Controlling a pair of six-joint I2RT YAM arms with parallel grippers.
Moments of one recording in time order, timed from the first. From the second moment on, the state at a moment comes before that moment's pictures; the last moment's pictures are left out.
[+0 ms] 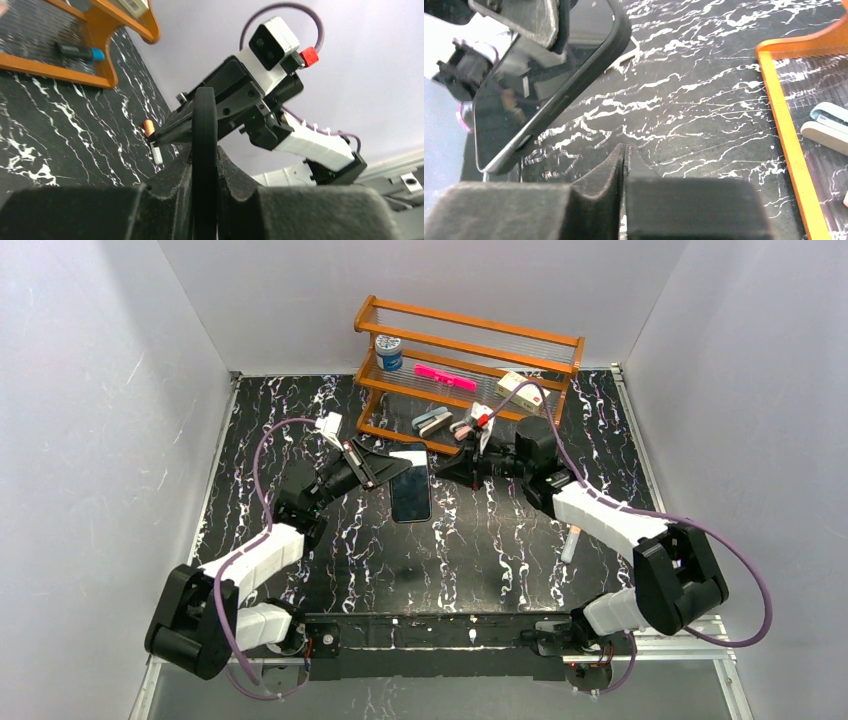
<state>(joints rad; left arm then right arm) -0.38 1.21 0.52 0.87 0.63 -1.19 0.55 1.40 0.84 0.35 -0.88 0.03</state>
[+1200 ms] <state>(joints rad) -0.49 1.02 0.40 0.81 -0.06 -1.28 0.92 1.45 0.51 1.19 -0.22 0.82</state>
